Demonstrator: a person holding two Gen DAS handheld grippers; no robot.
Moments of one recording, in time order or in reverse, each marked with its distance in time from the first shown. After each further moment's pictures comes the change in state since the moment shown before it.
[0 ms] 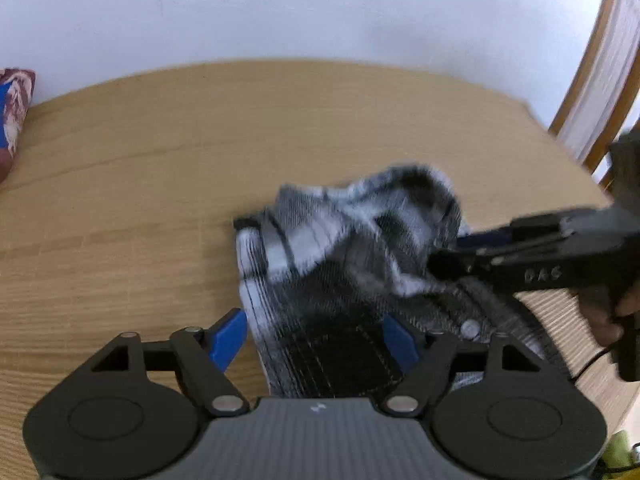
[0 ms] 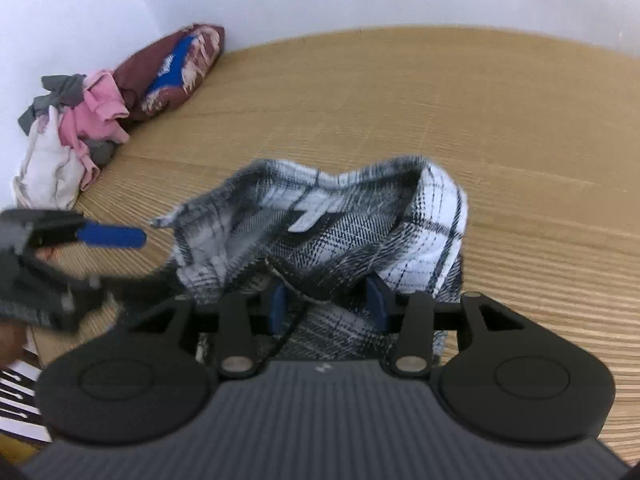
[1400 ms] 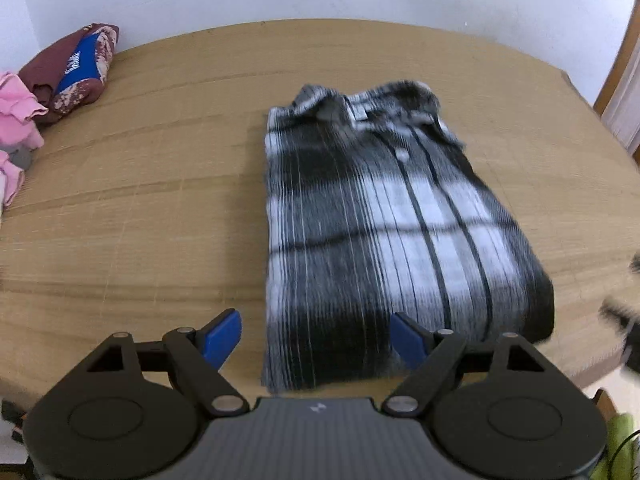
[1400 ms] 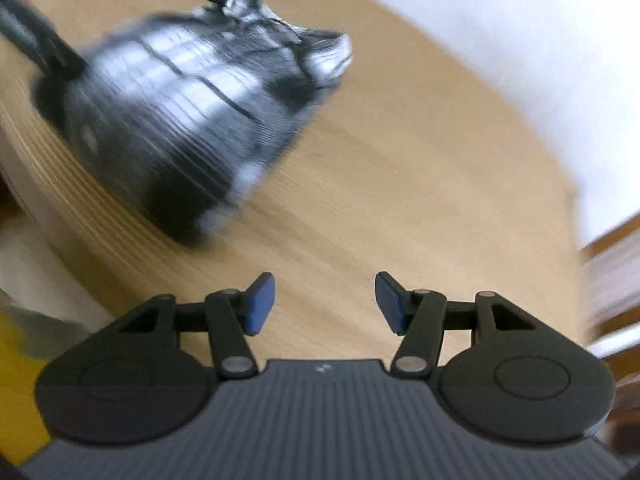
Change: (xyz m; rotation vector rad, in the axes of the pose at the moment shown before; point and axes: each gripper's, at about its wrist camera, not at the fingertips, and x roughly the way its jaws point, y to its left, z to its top) left arm -0.122 -0.066 -0.118 -0.077 0.089 0.213; right arm -0.188 0.045 -0.165 -0.479 0.123 -0.624
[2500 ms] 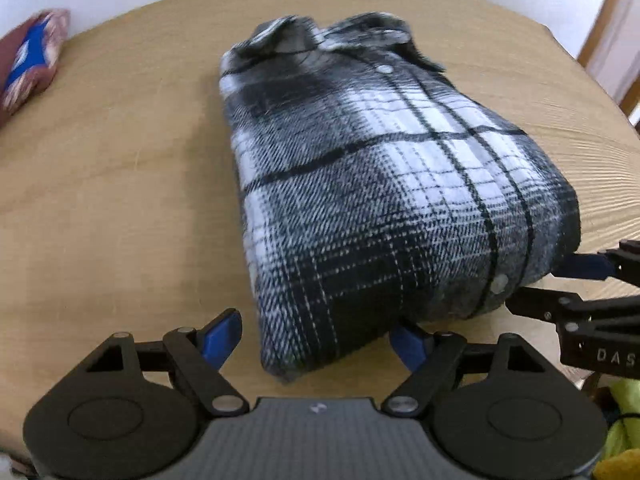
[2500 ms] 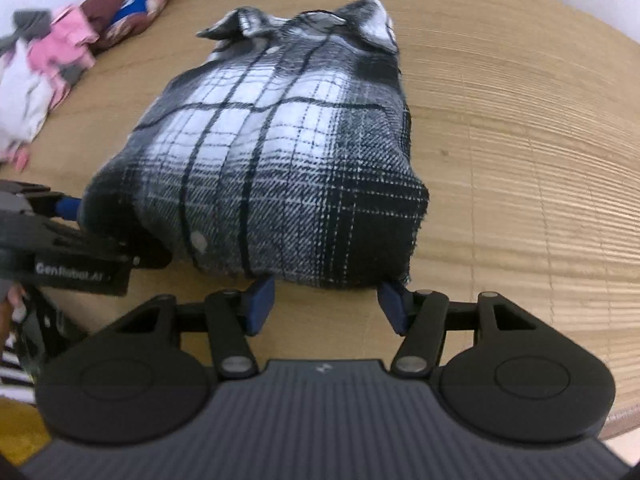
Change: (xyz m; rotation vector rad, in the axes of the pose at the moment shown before) left arm 0.072 0.018 0.025 0.136 0.073 -0.083; right arm 0.067 0.031 0.064 0.542 0.081 0.403
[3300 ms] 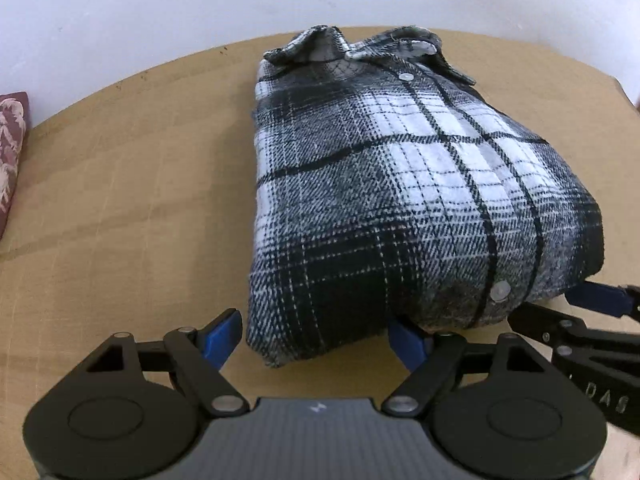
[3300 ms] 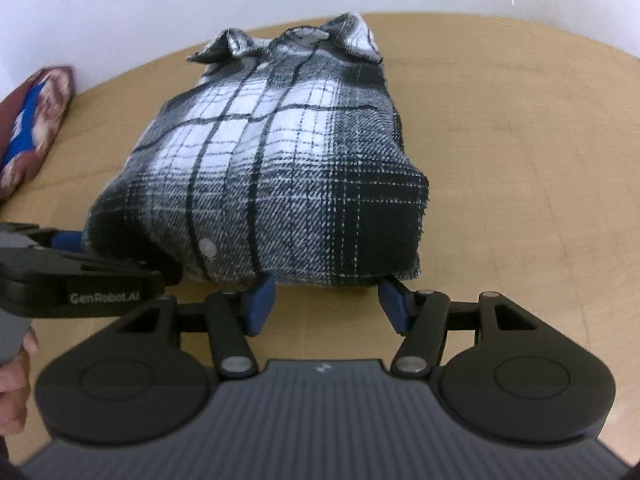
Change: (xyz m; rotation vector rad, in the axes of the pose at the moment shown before) left arm 0.123 0.061 0.231 -0.049 -0.060 0.077; right arm 0.141 -0.041 0.221 0.163 -0.136 -0.113
